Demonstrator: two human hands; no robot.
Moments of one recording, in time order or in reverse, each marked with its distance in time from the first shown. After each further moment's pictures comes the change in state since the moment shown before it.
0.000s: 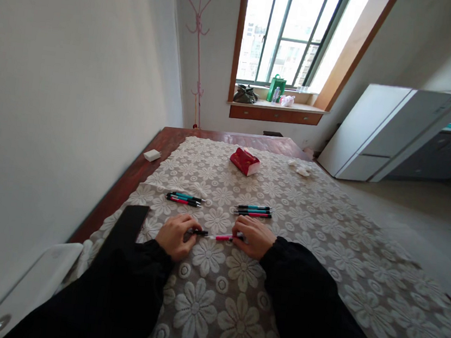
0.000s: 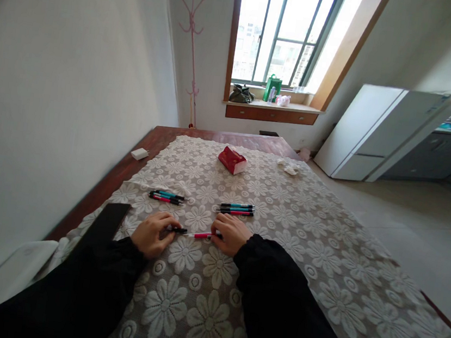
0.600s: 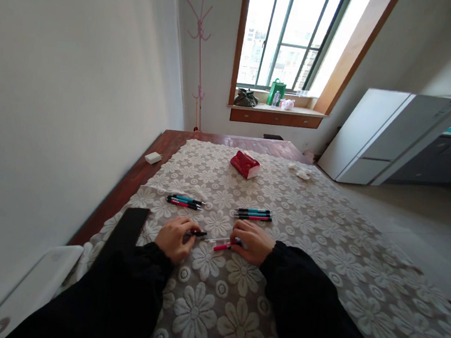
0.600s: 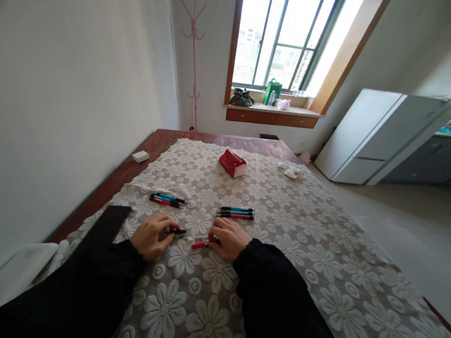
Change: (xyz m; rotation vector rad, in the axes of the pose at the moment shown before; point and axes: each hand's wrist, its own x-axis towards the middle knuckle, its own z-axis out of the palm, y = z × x) left_hand 0.000 -0.005 0.002 0.019 0.022 -0.017; right_hand 0.000 -0.005 -0.003 0.071 0.007 -0.062
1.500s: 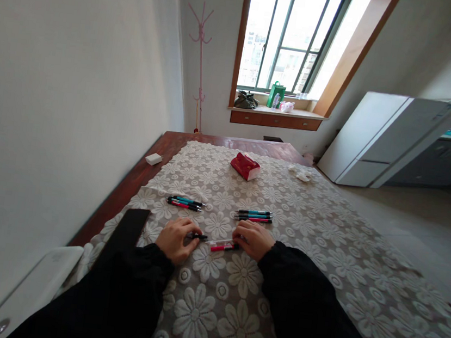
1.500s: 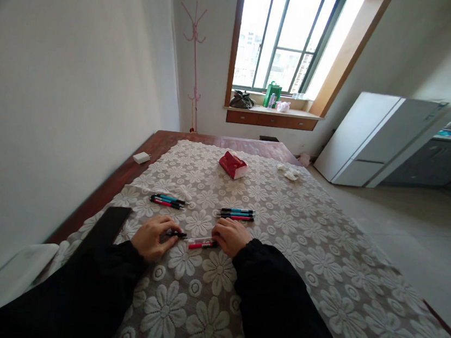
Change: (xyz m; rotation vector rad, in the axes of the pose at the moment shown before) left_hand 0.000 0.002 -0.001 -0.010 -0.014 0.004; right_hand 0.002 0.015 0.009 -0.070 0.038 0.072
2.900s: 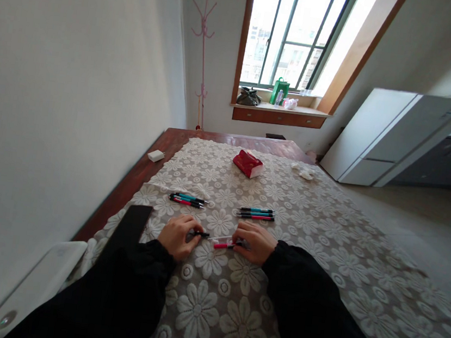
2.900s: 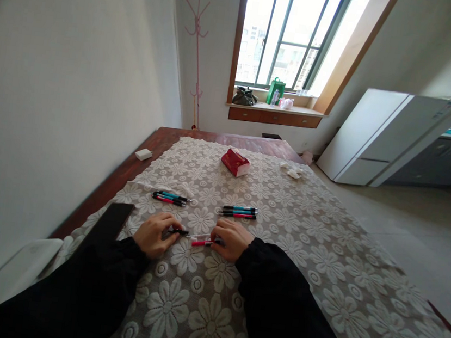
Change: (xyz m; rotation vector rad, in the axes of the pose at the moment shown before) left_hand -0.001 -0.001 -0.001 0.002 -0.003 0.006; right_hand -0.003 -0.011 -0.009 0.077 -0.066 -0.080
